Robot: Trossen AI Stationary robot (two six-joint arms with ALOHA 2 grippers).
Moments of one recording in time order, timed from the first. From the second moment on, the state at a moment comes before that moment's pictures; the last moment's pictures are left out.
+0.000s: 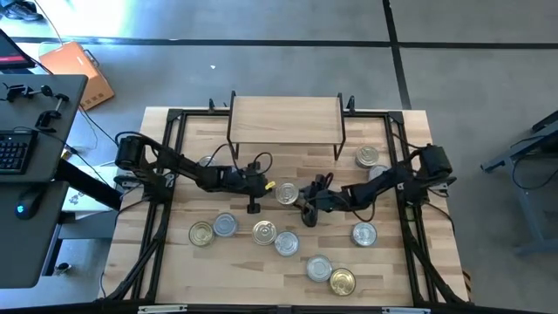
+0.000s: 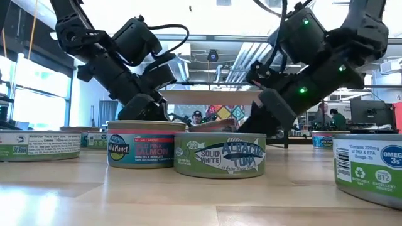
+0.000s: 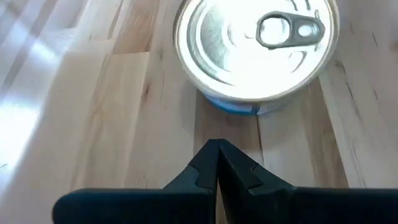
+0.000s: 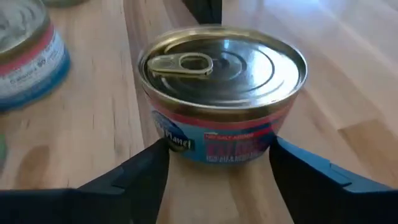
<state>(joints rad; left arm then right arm) 0.01 1.73 0.63 0.38 -0.12 0.12 0.18 1.79 0.61 0.51 0.38 0.26</state>
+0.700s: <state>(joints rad) 0.01 1.75 0.63 0.48 -0.02 0.11 0.04 1.80 0.74 0.31 0.16 -0.01</state>
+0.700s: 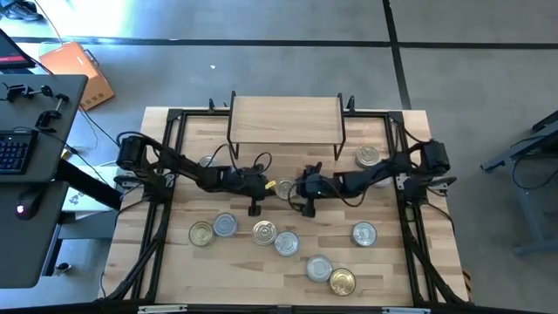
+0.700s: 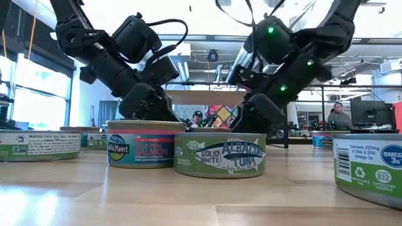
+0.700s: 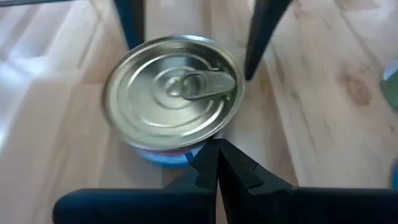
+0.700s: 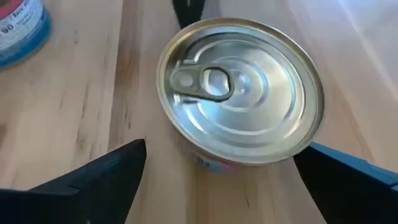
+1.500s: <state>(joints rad) -0.02 1.74 0.63 0.42 -0.05 0.13 0.03 1.93 0.76 0.56 0.15 0.06</state>
